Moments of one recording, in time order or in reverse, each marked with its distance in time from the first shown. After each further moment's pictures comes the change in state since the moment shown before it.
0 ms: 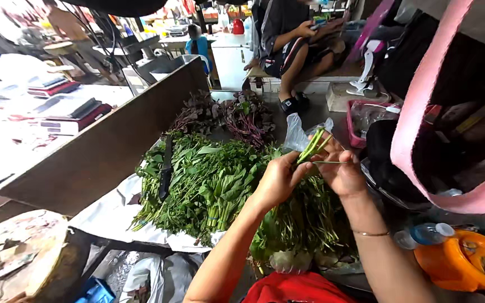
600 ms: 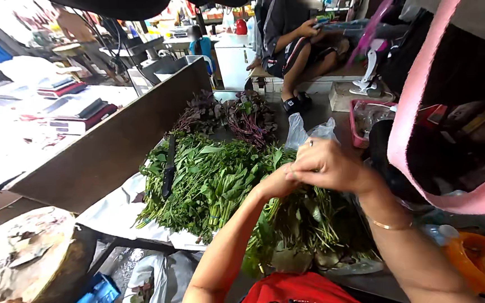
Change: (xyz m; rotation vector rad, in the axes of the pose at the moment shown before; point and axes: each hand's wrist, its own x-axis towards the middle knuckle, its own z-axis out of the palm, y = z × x) left_hand 0.009 -0.012 -0.001 -0.039 -0.332 -0.102; right_hand 0.031 -0.051 0.046 -1.129 -0.693 -0.466
